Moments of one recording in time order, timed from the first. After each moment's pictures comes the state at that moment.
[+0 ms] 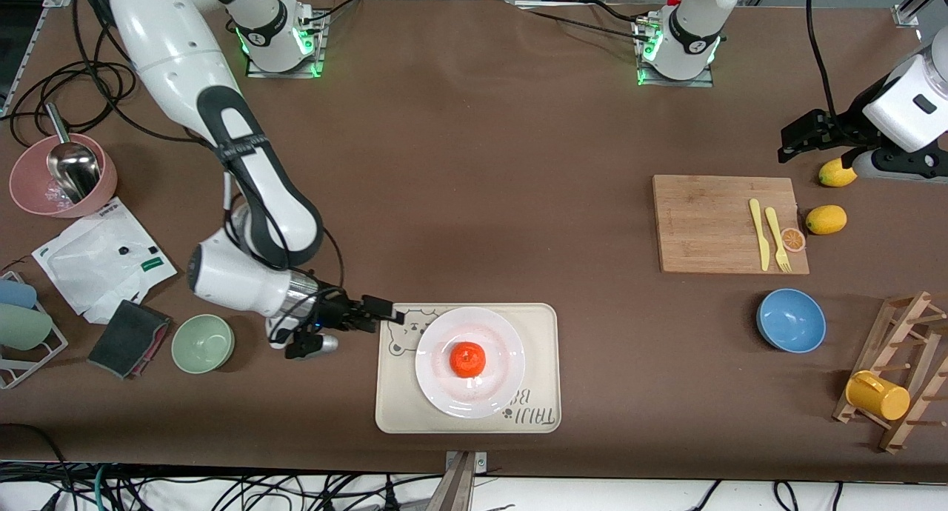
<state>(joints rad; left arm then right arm) 0.02 -0.01 -0.06 -1.63 -0.04 1.55 0.02 0.20 0.76 0.12 -1.42 0.78 2.31 -0.35</state>
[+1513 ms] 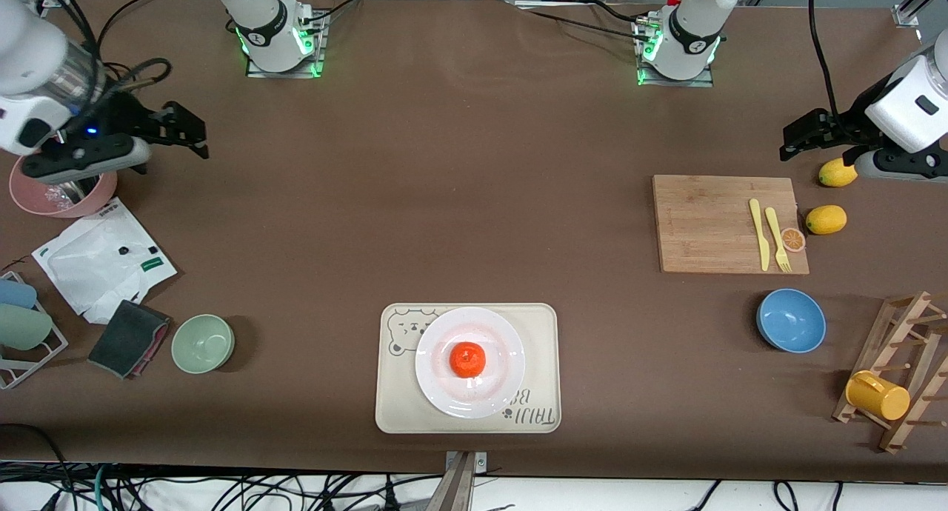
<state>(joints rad) 0.03 -0.01 -0.06 -1.63 -0.04 1.53 0.02 0.14 -0.02 -0.02 -1.68 0.05 1.67 -0.12</state>
